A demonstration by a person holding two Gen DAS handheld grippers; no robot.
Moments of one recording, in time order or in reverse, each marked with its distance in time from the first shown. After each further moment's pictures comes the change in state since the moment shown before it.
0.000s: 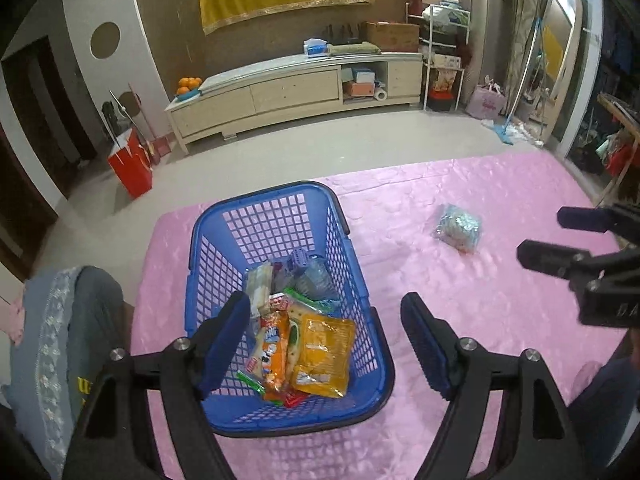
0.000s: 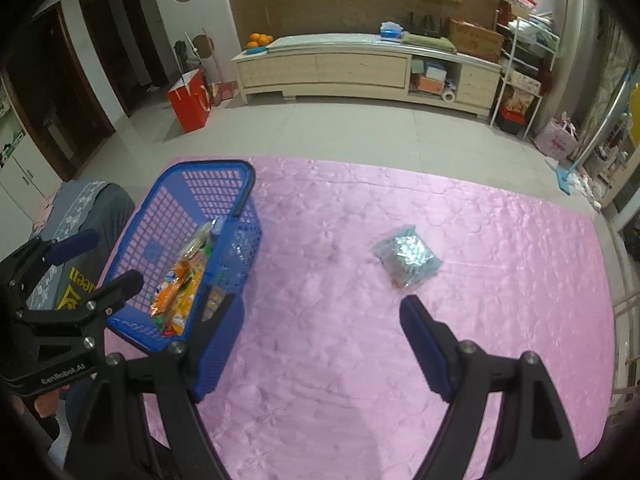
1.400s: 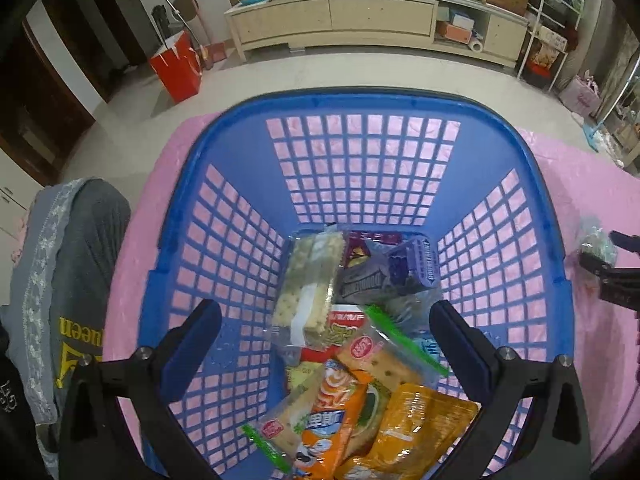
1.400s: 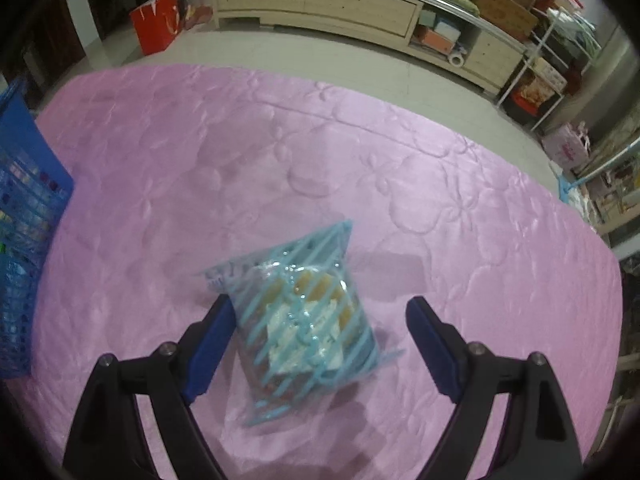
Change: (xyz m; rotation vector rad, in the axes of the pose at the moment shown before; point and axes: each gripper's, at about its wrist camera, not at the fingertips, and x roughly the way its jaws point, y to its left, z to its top) left arm 0.174 0.067 0.011 -0.247 0.279 0.152; right arm 0.226 -0.103 0.021 -0.187 0.222 -0.114
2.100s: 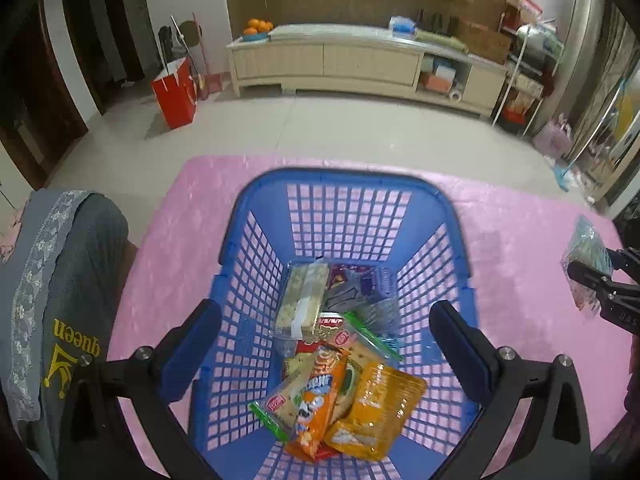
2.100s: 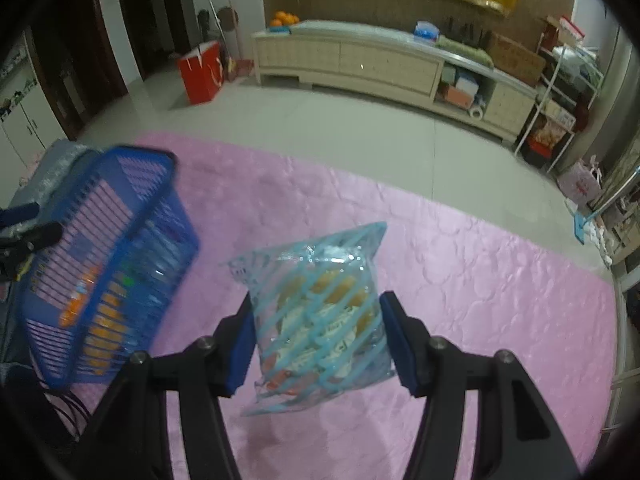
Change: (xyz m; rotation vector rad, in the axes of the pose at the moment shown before) left arm -0.086 0.024 -0.013 -0.049 -0.171 -0.110; right arm -0.159 0.057 0.003 0.006 -0.241 0.099
